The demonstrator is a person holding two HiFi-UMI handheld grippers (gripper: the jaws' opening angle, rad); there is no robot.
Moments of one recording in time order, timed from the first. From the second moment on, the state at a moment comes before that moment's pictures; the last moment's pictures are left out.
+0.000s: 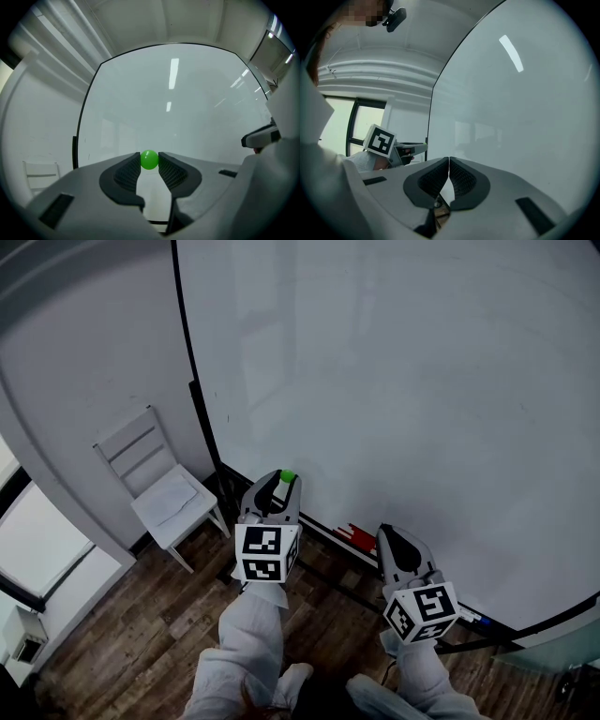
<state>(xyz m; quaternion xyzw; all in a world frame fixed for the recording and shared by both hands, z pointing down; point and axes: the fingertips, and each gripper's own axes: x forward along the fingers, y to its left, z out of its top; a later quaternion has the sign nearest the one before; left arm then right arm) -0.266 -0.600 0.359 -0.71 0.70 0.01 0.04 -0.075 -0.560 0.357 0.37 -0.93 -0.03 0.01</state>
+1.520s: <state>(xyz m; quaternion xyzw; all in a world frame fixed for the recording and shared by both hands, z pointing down) -0.319 -0.690 0.352 -0.69 0.72 0.01 0.06 -0.141 -0.588 0.386 0.35 -0.94 -0.03 0.06</state>
